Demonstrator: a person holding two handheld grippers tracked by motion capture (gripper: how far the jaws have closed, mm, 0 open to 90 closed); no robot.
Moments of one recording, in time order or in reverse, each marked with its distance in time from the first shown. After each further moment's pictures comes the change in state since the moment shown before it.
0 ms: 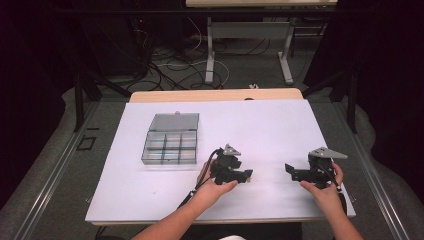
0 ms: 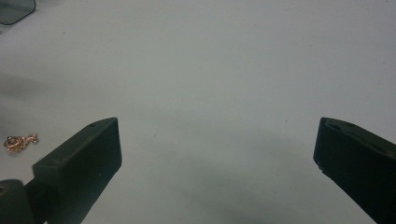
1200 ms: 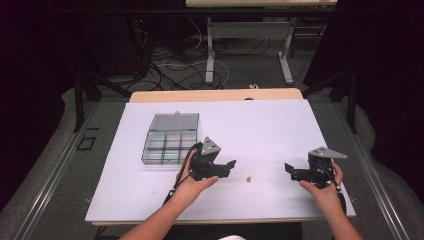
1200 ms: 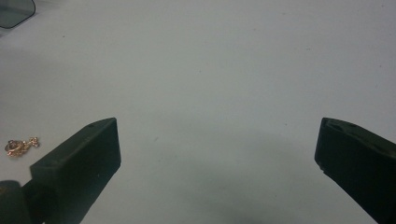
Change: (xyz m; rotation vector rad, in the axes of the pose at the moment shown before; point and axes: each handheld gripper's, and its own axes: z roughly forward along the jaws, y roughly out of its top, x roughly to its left) left arm 0.022 -0.002 -0.053 -0.156 0.125 0.156; right arm 0.002 0.002 -0.001 -0.005 -0.011 -0.001
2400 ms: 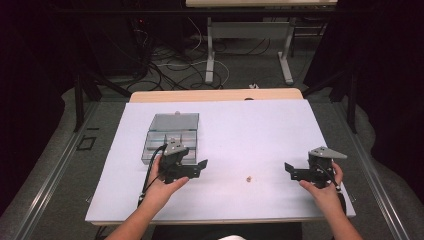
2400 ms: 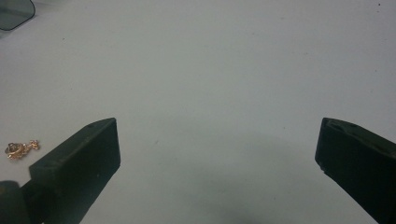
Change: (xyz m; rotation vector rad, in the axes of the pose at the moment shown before) left arm 0.050 -0.029 -0.059 -0.024 0.050 -0.102; right arm 0.002 0.002 -0.001 -0.010 -0.011 -0.008
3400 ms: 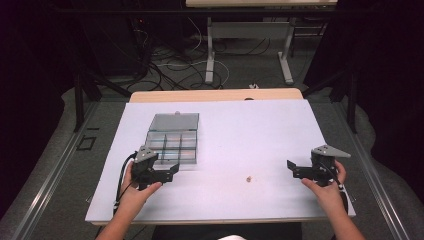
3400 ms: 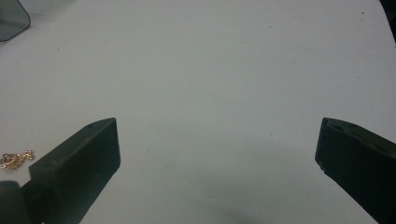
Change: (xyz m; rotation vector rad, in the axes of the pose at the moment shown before) left arm 0.055 -0.046 -0.035 0.006 0.125 -0.059; right arm -0.005 0.004 -0.004 -0.020 -0.013 0.017
